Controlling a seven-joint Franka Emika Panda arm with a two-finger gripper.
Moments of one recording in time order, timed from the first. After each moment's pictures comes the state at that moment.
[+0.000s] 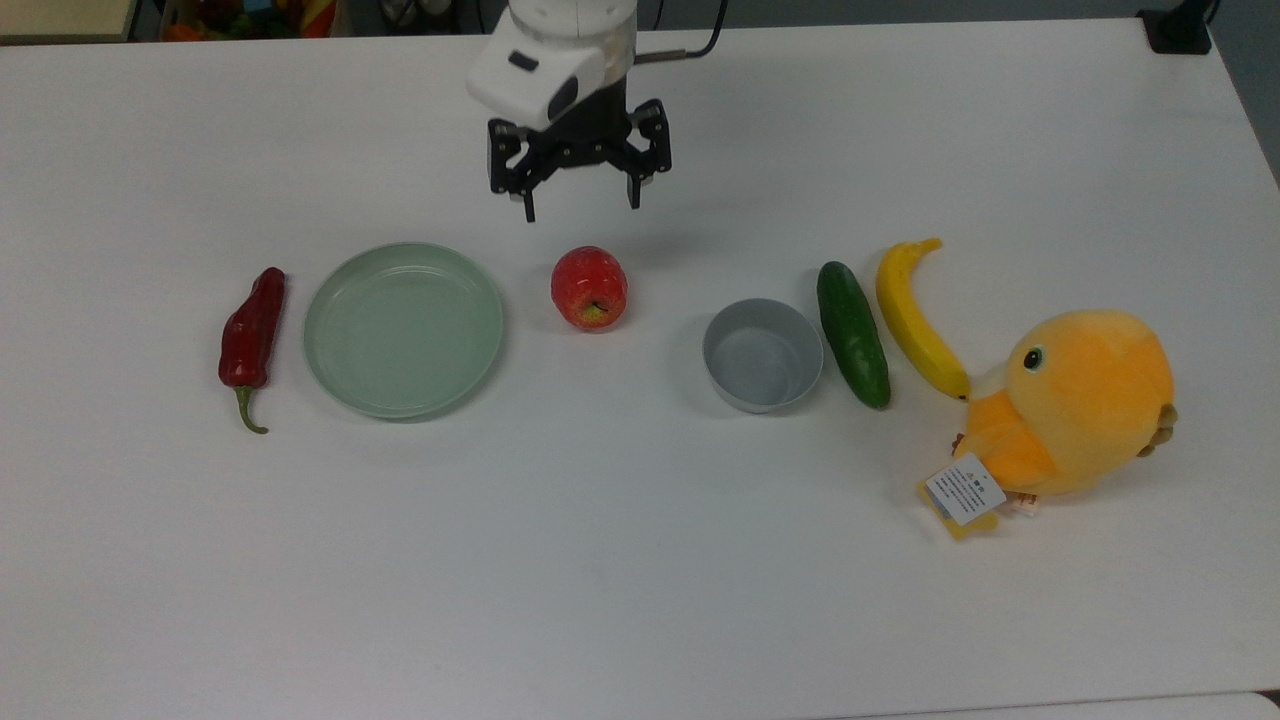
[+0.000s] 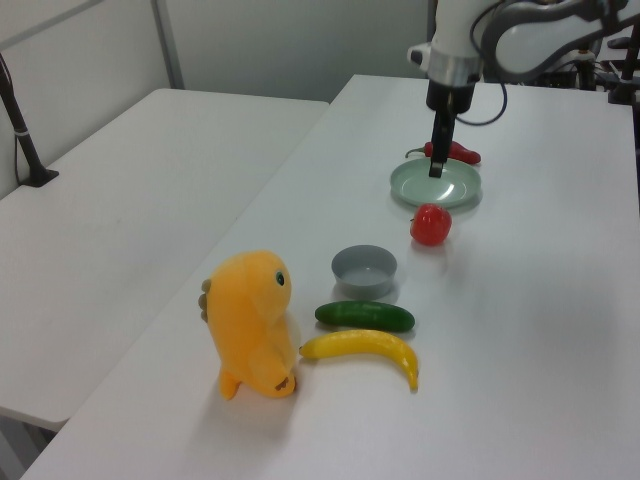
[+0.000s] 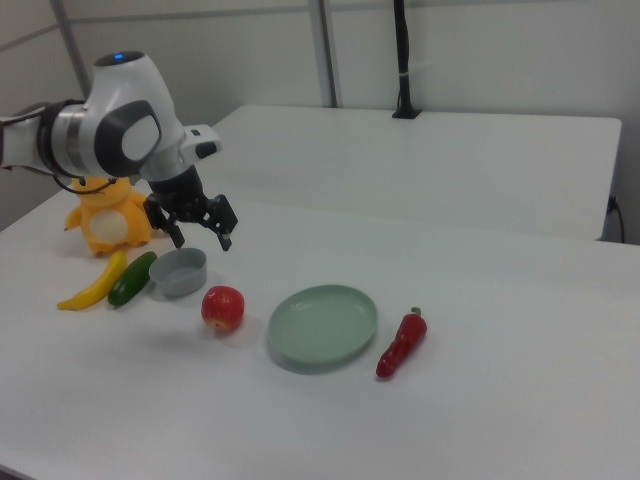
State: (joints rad) arm 0.14 0.11 0.01 -1.86 -0.04 2.12 -0.08
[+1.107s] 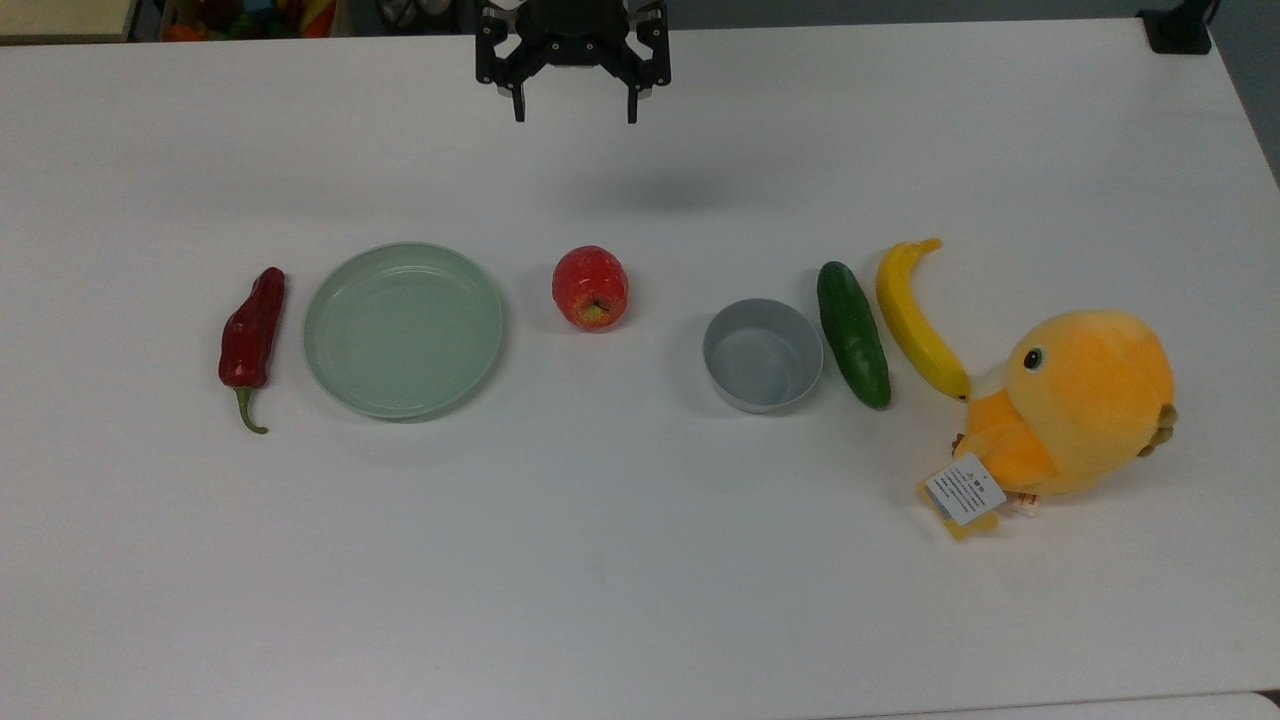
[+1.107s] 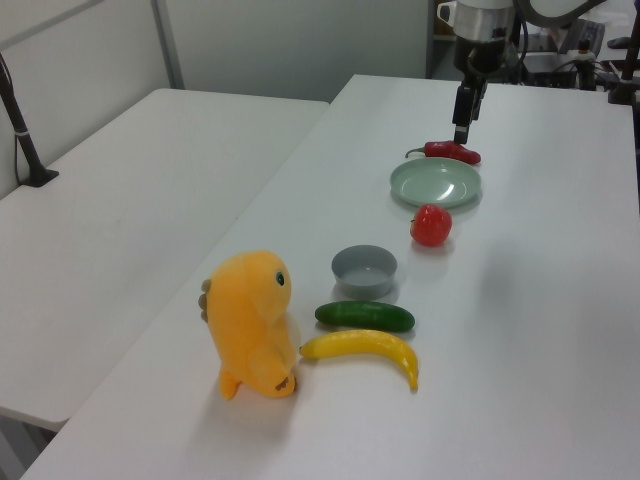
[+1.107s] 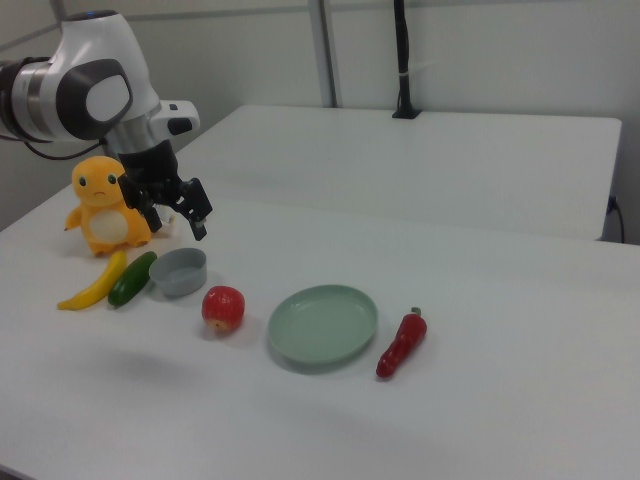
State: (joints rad) arm 0.14 -0.01 0.01 -1.84 -0.03 1.91 0.09
